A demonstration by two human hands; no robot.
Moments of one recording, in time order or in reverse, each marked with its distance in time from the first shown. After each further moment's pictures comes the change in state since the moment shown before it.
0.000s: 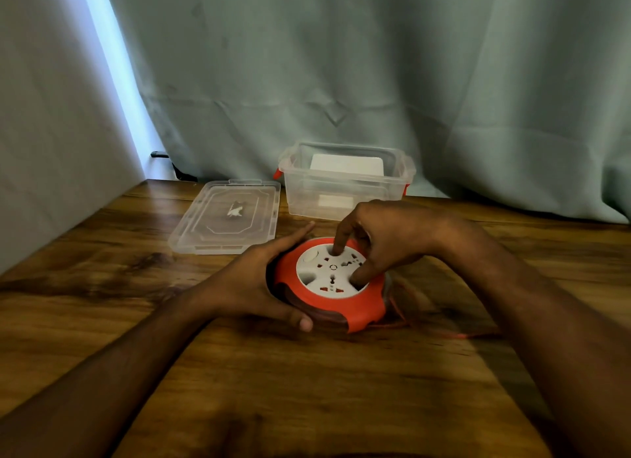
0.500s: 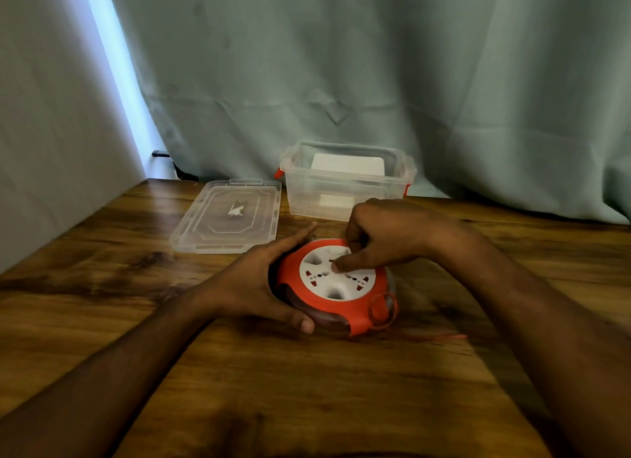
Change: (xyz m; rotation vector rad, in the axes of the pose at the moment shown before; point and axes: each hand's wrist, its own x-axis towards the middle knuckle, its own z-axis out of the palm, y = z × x) left_hand 0.001 -0.001 0.001 -0.009 -0.021 0.000; right_hand -0.001 -0.008 0.002 -0.001 0.053 0.022
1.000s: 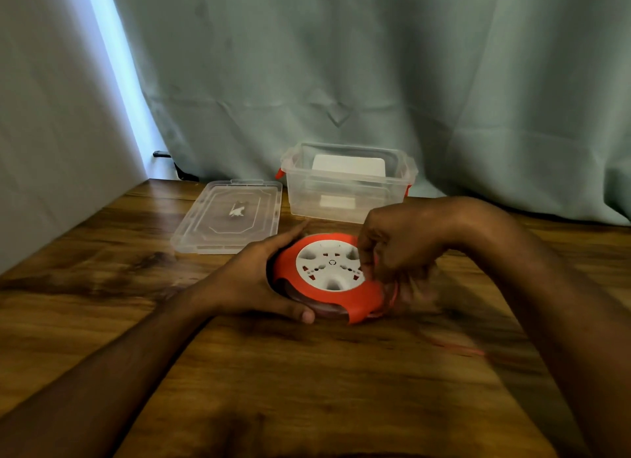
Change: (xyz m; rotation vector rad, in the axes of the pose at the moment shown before) left_hand 0.002 -0.009 -0.003 -0.030 0.039 -0.048; right_hand -0.022 -0.009 -0.028 0.223 -0.400 0.203
